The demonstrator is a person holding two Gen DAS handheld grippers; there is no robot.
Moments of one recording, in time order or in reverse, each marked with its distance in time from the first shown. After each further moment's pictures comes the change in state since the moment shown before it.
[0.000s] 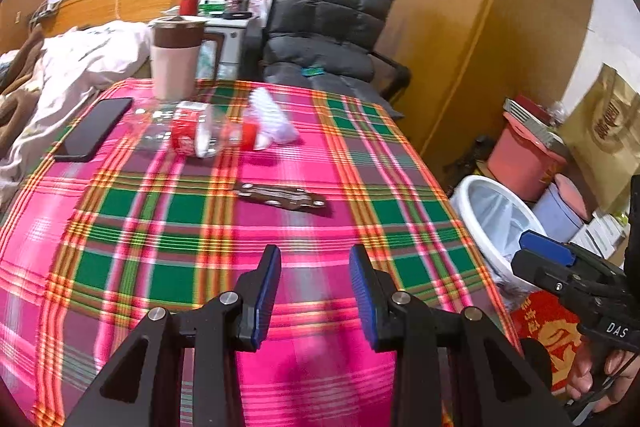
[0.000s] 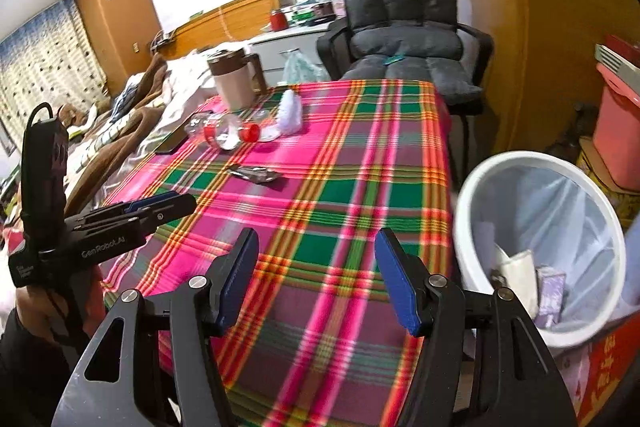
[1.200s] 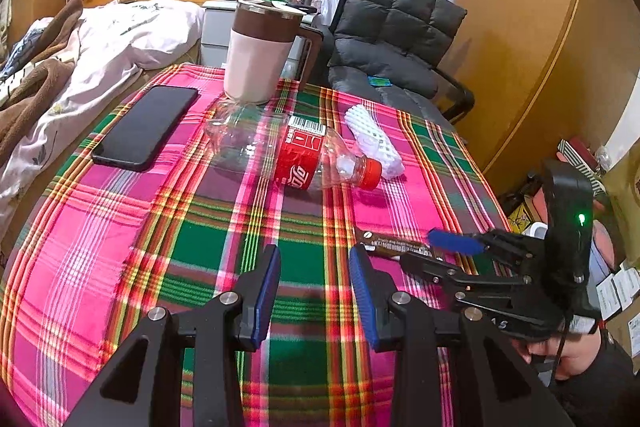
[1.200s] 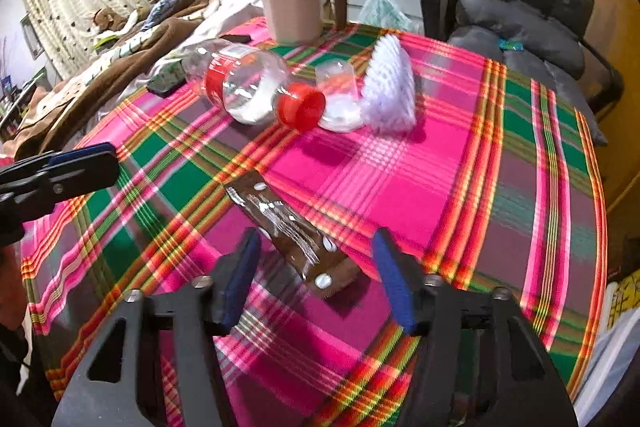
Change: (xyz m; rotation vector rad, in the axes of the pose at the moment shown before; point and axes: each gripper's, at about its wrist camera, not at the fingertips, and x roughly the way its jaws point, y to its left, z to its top) left arm 0.031 0.094 0.042 -0.124 0.013 0.088; right arm 0.137 0.042 0.040 -0.300 0.230 0.131
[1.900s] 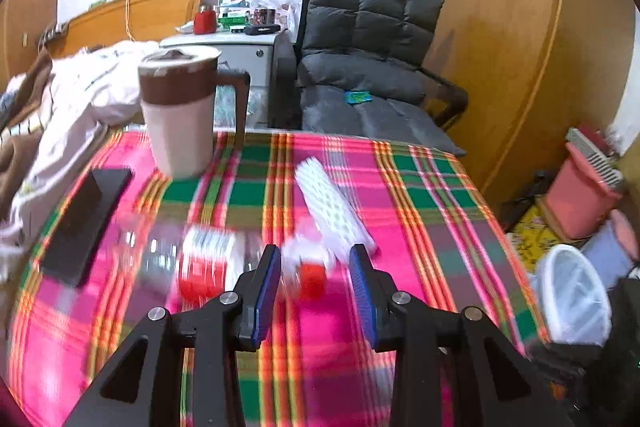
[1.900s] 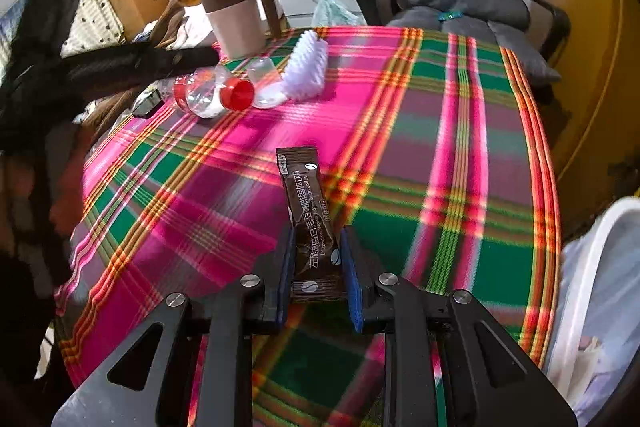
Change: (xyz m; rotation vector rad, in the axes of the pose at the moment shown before) left arm 0.069 -0.072 0.073 0.156 -0.043 0.054; right arm -0.051 -0.051 -0.057 0.237 -0.059 0.005
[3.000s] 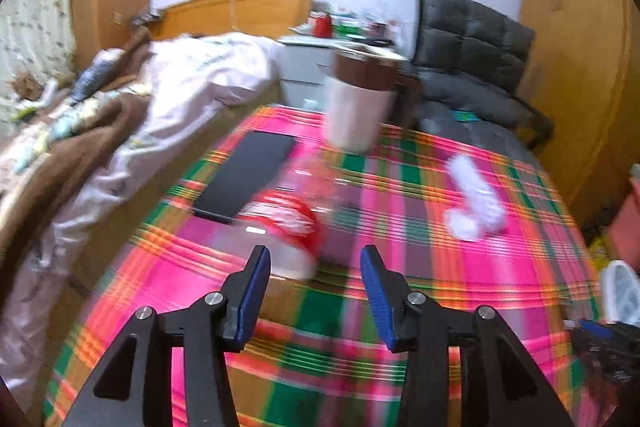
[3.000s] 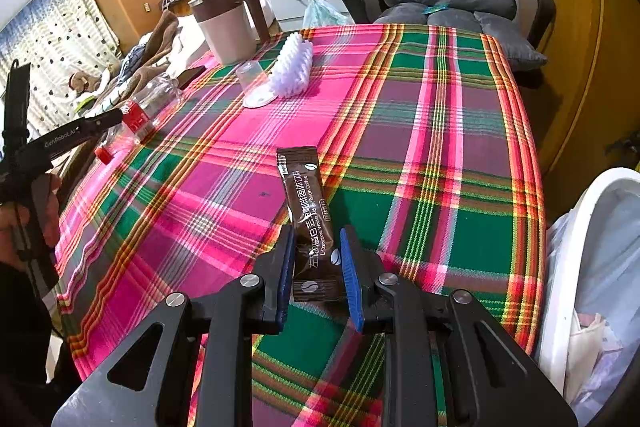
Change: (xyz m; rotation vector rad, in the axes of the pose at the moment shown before) left arm -0.074 0.114 -0.059 -0.155 -0.066 0.318; right arm -0.004 -0.004 -0.005 0.029 -0.005 -0.009
